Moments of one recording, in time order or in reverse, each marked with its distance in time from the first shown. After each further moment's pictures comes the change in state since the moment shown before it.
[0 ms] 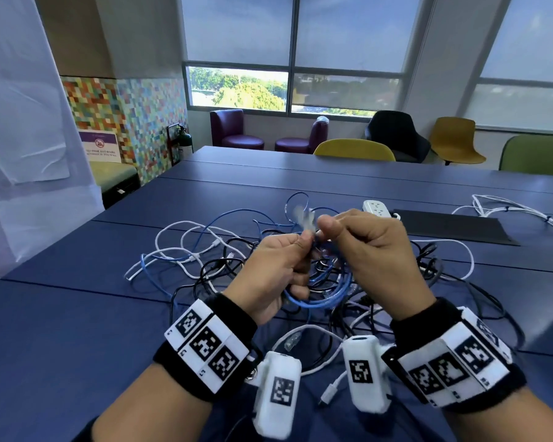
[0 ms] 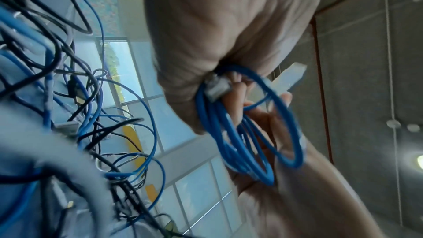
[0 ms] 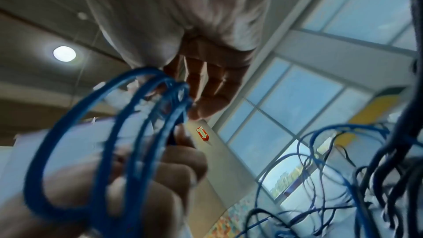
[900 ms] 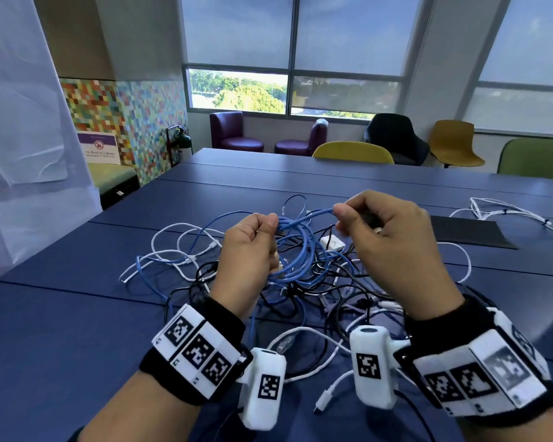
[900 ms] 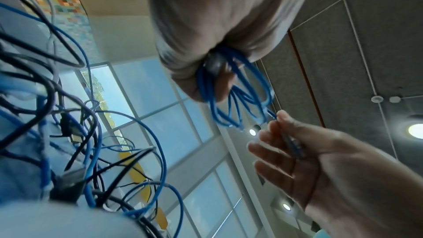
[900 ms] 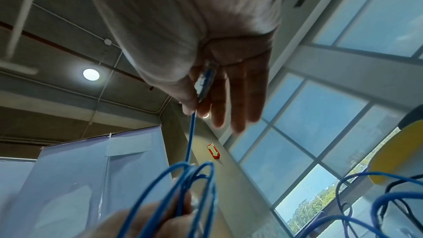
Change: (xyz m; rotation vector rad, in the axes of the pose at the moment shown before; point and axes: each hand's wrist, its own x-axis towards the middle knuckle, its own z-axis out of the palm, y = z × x) left_hand 0.005 0.006 -0.012 0.134 0.314 0.310; right_hand 0.009 -0.013 -0.021 -0.364 0.065 -0.016
